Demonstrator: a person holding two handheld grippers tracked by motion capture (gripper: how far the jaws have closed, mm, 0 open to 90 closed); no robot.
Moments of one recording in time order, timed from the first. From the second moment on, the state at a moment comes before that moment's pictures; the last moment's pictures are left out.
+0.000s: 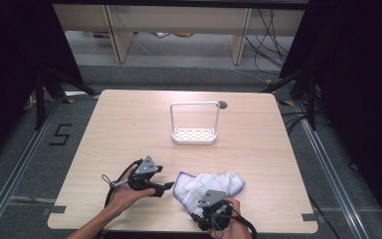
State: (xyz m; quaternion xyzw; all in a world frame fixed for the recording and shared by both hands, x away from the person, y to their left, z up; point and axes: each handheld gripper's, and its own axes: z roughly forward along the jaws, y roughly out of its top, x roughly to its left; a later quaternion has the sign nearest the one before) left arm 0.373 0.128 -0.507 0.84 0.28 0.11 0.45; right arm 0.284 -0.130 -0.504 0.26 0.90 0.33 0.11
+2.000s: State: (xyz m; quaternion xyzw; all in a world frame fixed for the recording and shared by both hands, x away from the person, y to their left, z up) left arm 0.386 0.147 -0.474 0.84 0.28 0.01 0.46; right arm 0.366 -0.153 -0.444 0.30 0.85 0.43 0.02
